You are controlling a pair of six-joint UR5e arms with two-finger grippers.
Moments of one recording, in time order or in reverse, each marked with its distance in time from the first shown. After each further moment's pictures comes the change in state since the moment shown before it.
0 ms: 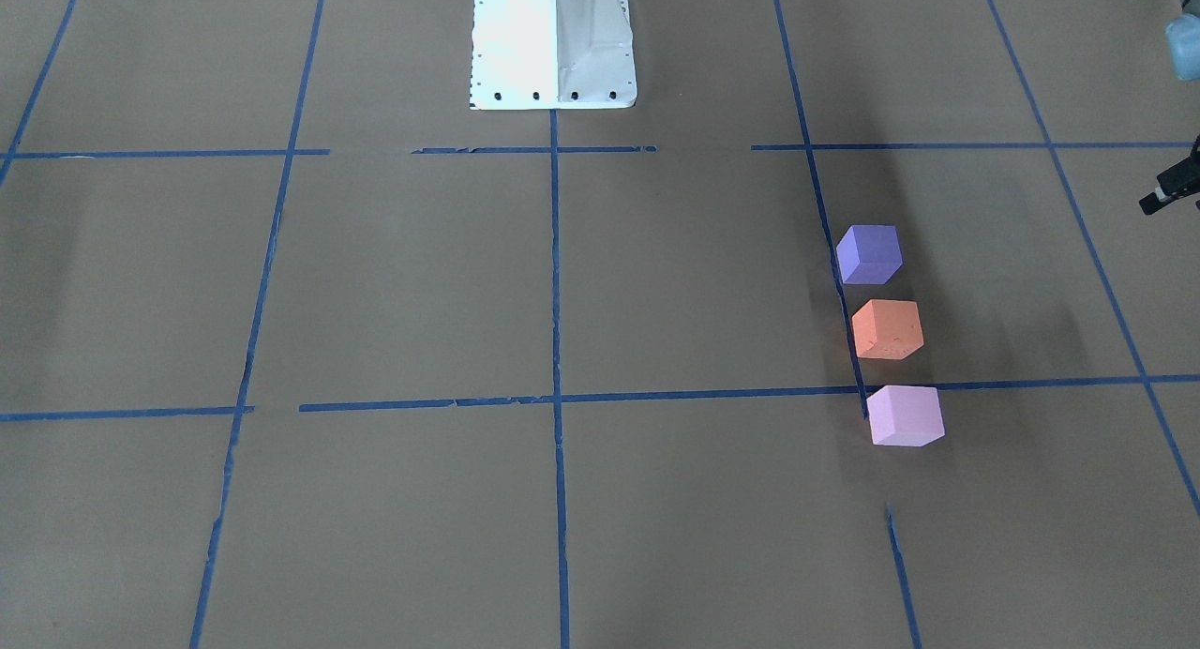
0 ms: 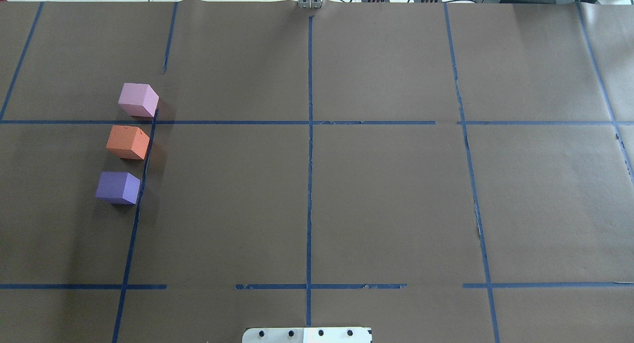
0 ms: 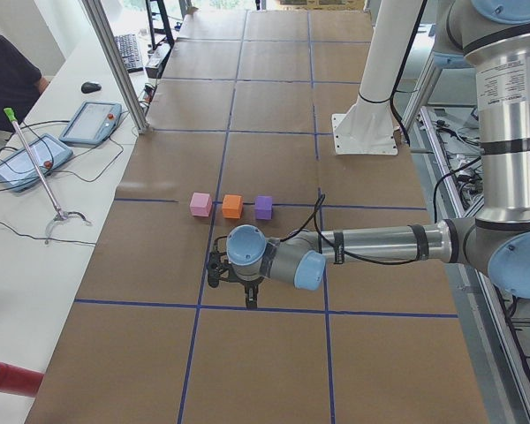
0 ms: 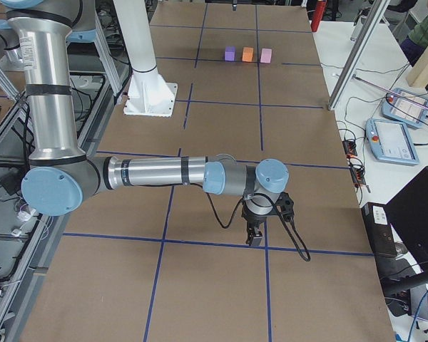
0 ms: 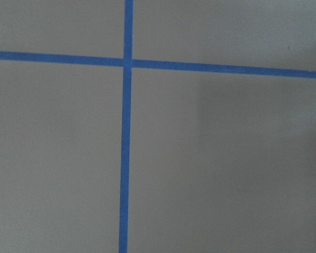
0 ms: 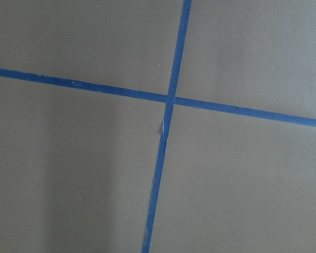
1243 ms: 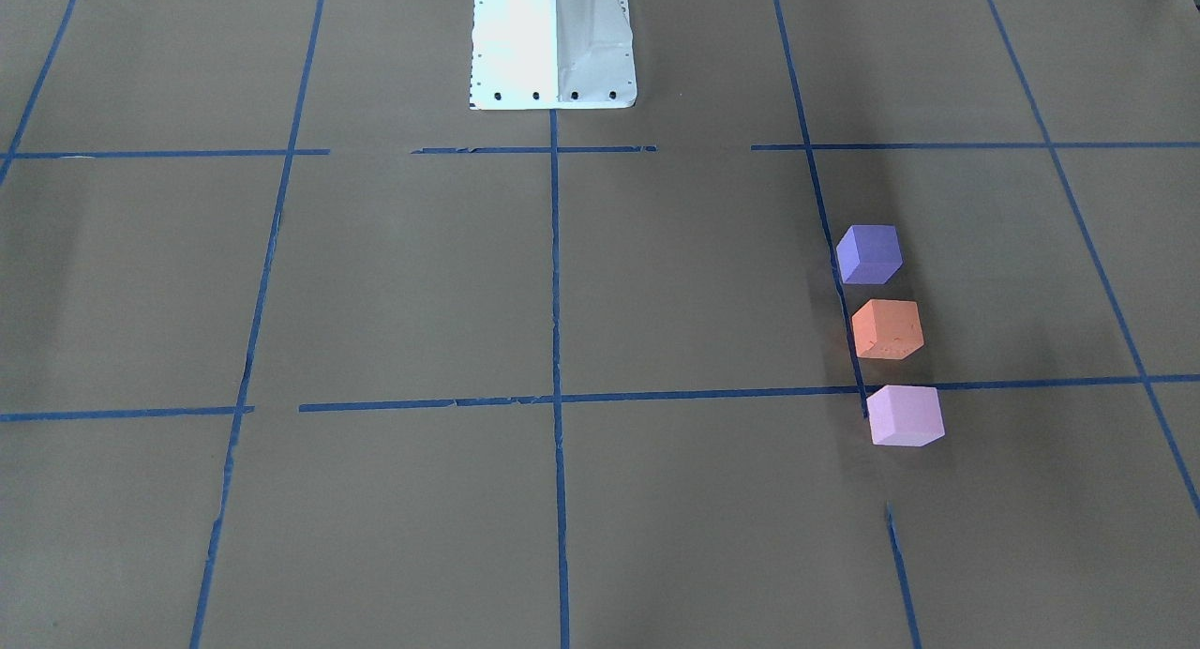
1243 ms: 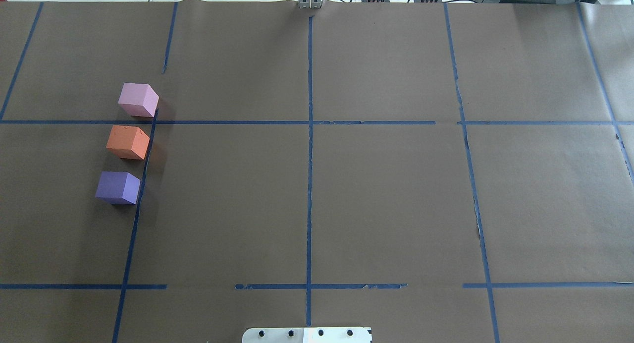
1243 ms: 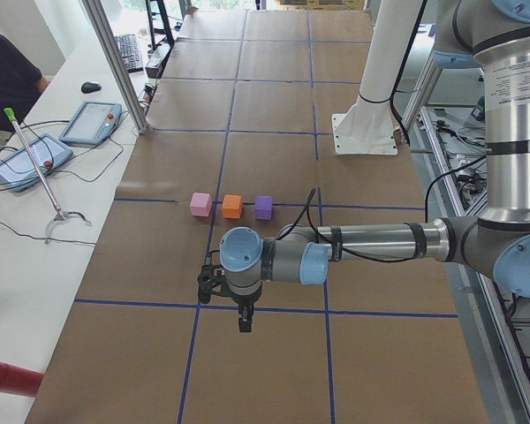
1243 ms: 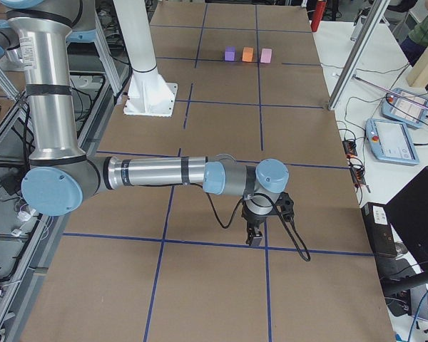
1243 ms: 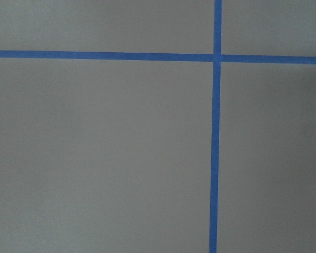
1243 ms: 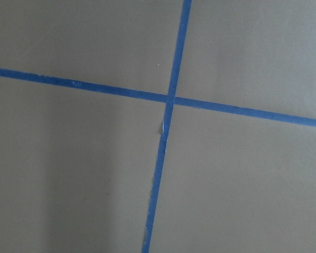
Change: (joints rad) left arm -0.133 -0.050 -0.032 0.262 0.142 0.268; right arm 0.000 0.000 0.000 0.000 0.000 0.000
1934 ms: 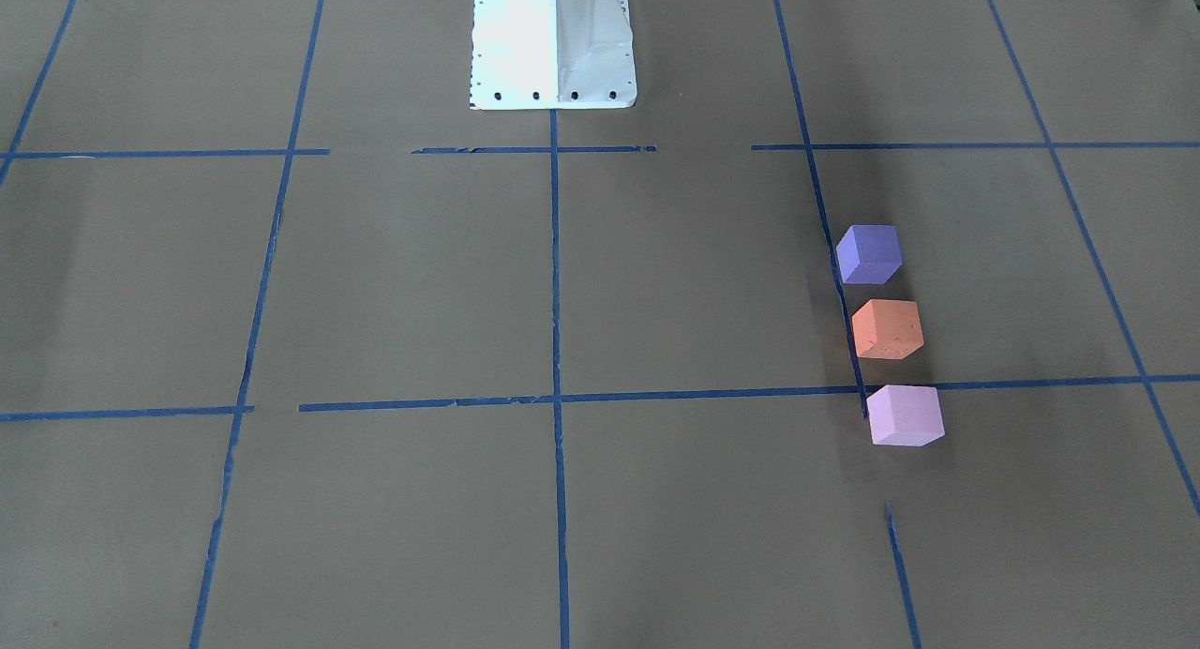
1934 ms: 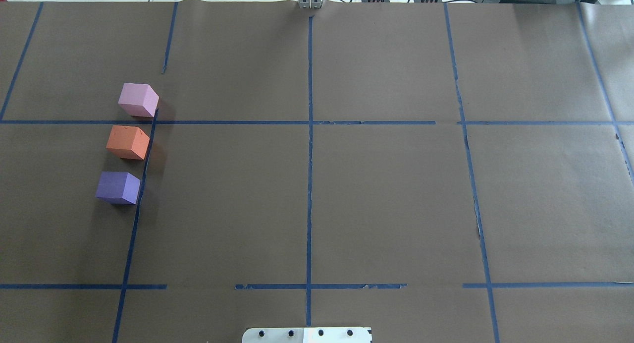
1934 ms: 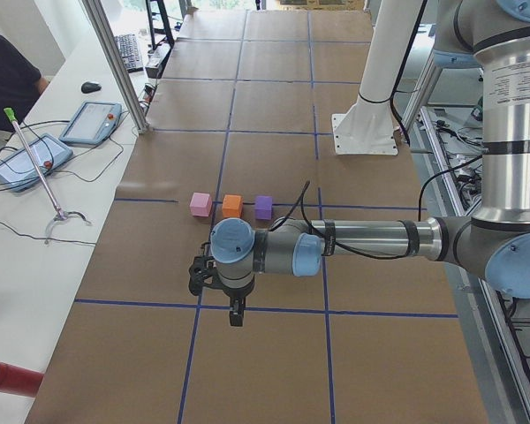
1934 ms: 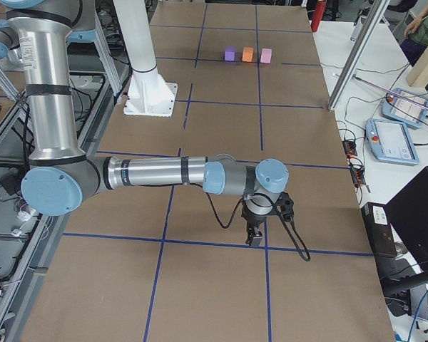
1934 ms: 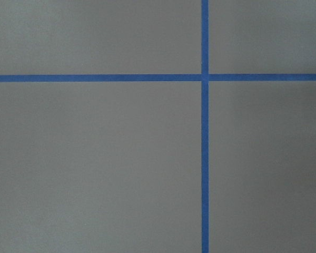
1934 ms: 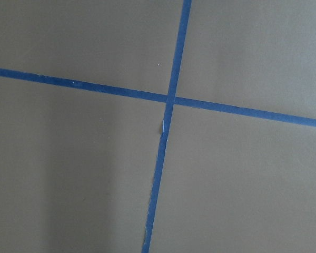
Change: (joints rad) left arm -0.015 -0.026 -0.012 0.030 -0.003 0.034; right arm 0.000 0.000 0.000 0.000 0.000 0.000
